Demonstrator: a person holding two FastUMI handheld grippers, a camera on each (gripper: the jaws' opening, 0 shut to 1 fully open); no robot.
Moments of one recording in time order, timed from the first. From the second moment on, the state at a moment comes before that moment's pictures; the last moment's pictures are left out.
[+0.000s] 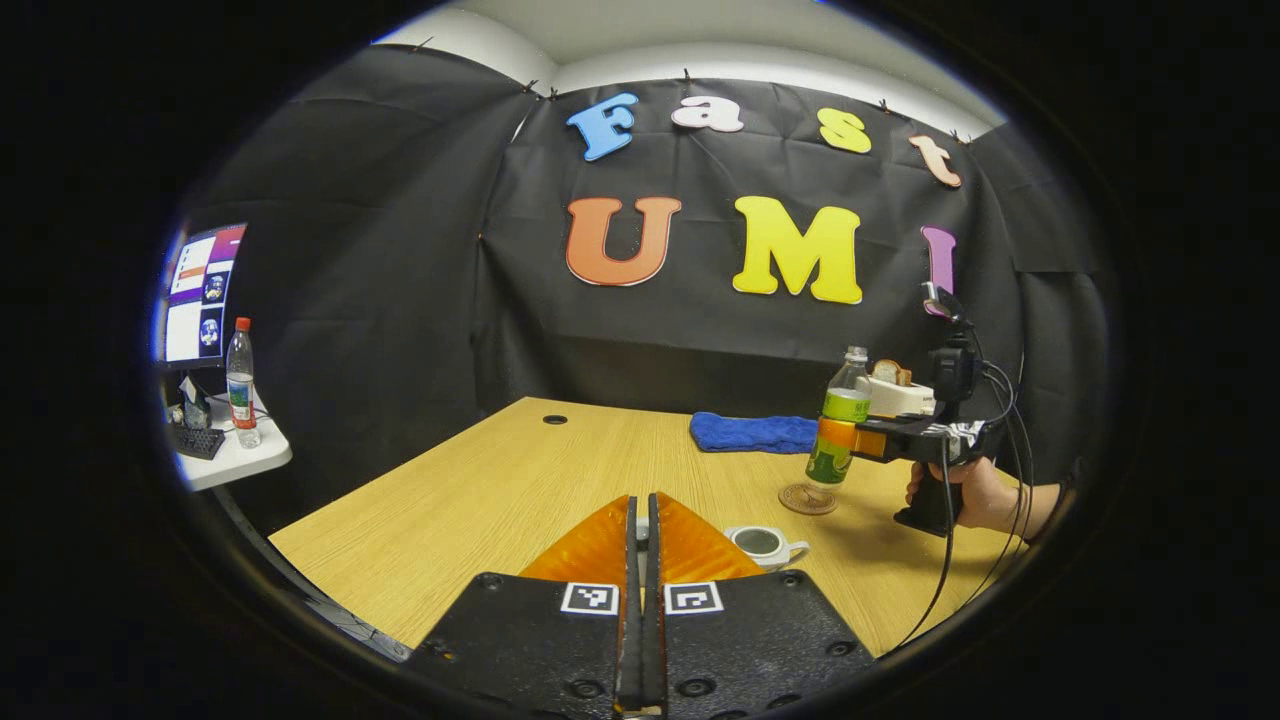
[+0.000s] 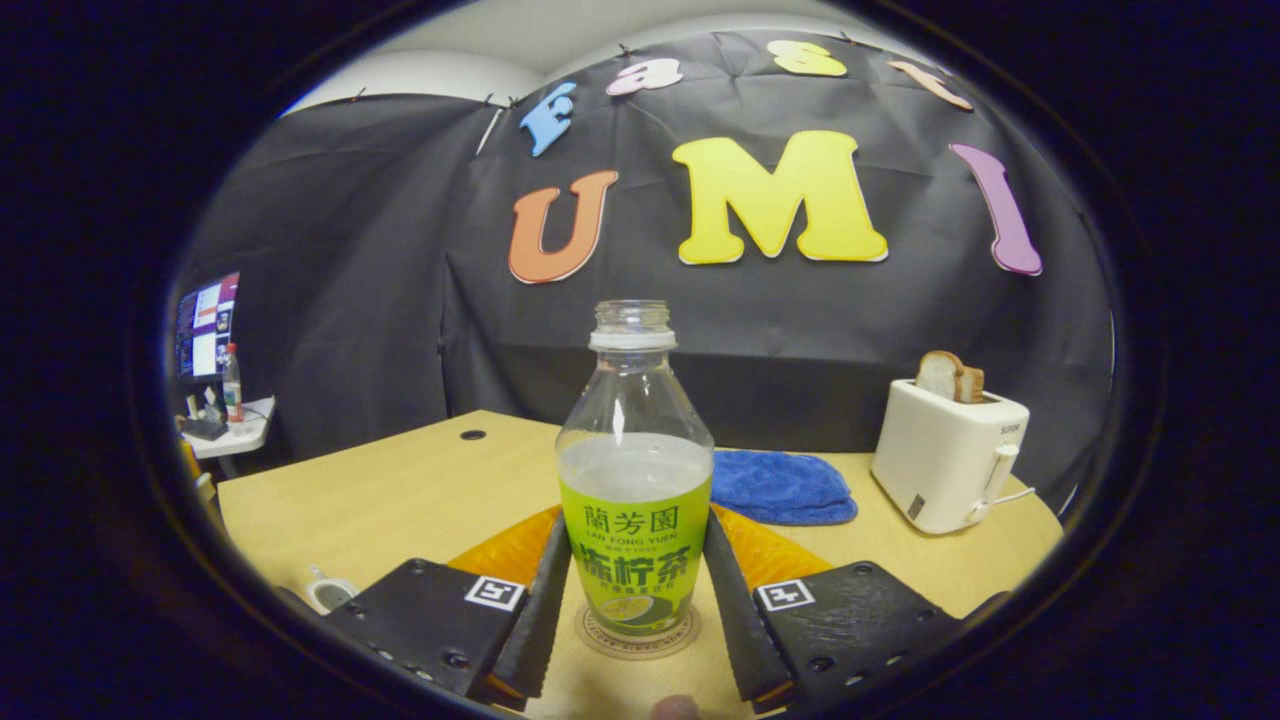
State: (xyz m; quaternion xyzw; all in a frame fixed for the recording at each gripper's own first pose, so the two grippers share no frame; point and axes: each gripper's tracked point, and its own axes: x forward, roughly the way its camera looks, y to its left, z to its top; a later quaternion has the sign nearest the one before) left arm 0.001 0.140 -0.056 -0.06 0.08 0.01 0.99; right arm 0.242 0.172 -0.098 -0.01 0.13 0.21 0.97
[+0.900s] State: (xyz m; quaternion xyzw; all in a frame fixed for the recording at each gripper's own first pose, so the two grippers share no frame) left arm 0.000 0.143 -0.060 -0.06 0.09 0.02 0.99; right arm 0.250 0.177 -0.114 -0.02 0.13 0.21 0.97
